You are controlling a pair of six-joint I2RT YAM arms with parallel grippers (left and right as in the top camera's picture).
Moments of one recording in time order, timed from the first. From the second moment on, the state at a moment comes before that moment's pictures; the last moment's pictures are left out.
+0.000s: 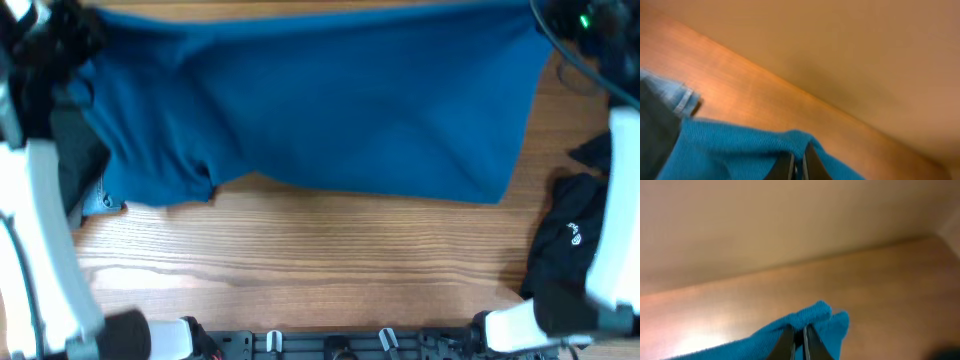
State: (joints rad) left arm 0.23 1.57 1.92 -0.90 0.24 -0.43; right arm -0.07 1.69 2.10 -0.98 0.00 0.15
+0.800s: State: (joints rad) left arm 0.22 1.71 2.38 -0.76 0.33 -0.62; right arm -0.14 1.75 2.38 -0.80 0.04 0.25
